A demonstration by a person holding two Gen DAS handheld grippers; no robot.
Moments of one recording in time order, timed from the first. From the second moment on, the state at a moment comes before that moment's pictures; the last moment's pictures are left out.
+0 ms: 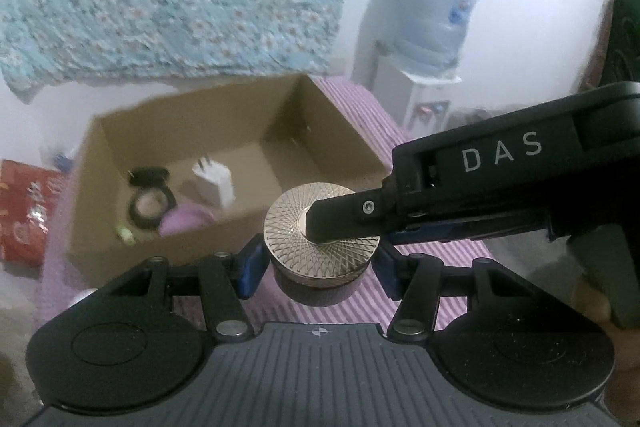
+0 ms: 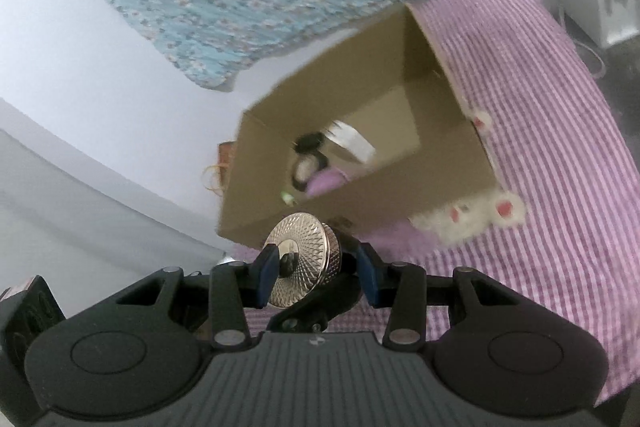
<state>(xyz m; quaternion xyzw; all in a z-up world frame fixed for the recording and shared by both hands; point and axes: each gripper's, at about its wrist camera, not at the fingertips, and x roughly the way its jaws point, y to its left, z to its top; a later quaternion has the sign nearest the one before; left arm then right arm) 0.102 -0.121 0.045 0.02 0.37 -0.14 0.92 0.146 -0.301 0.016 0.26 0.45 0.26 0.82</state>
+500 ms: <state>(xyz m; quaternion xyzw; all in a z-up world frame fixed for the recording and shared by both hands) 0.265 -0.101 0.058 -0.05 0.45 -0.09 0.89 0.298 -0.273 0.041 0.19 0.47 0.26 0.82</state>
